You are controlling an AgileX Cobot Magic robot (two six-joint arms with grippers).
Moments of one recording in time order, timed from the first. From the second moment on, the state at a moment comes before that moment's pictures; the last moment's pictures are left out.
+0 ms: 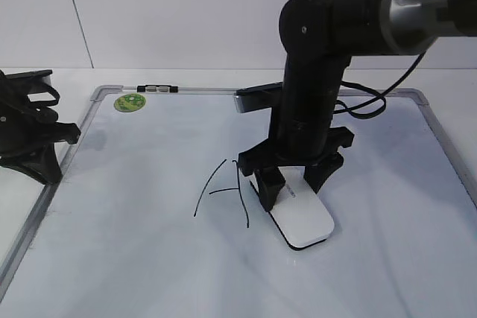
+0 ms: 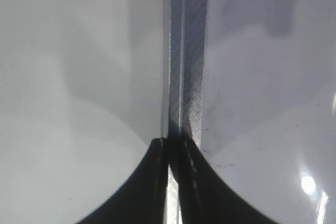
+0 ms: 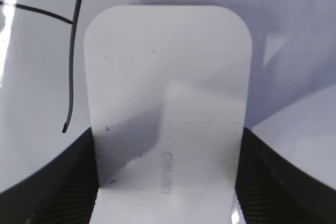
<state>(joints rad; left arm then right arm) -0.09 1.93 -1.20 -0.20 0.81 0.00 0.55 2.07 -1.56 0.08 1.17 0.02</state>
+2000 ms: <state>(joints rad) -0.09 1.93 -1.20 -0.20 0.81 0.00 0.56 2.07 -1.56 -0.04 1.19 0.09</state>
